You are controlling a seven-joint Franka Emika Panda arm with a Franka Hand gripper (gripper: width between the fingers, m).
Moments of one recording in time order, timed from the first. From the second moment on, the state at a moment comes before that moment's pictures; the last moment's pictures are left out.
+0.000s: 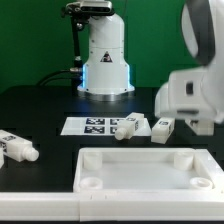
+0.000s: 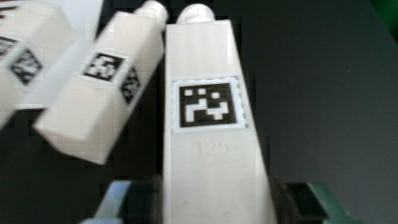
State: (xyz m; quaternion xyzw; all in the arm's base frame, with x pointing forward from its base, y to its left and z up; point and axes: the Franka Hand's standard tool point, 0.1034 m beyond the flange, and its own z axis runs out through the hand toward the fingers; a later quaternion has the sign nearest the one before) arm 0.490 0.162 0.082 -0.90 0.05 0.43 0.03
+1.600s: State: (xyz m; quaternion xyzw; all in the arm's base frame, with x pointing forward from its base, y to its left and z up) arm 0.622 0.124 0.185 -0.99 -0.07 -0.14 0.06
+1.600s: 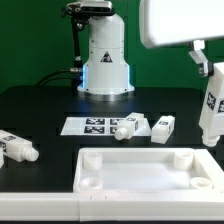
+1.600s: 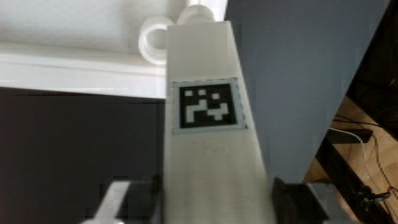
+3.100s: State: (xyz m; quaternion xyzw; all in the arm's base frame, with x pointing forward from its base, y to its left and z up) arm 0.621 0.108 0.140 -0.96 -0.07 -0.25 0.04
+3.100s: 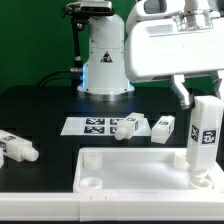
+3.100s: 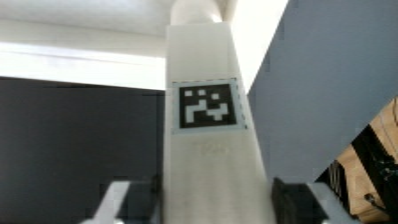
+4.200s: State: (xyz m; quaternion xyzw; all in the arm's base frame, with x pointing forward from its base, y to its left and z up) arm 0.621 0.110 0.122 -0.96 -0.07 -0.26 0.04
